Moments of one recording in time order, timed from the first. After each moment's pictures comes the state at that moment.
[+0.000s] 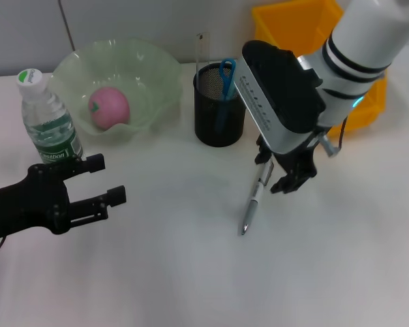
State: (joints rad) left arm -0.42 -2.06 0.66 0.62 1.88 1.69 -1.26; right arm 0.95 2.08 -1.39 -1.03 -2.68 -1.57 1.61
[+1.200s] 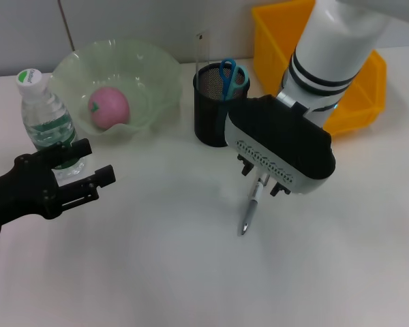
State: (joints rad) left arm -0.40 -2.07 0.65 0.60 1.78 1.65 -1.27; right arm 1.00 2.05 -1.63 -0.99 -2.61 -1.50 1.31
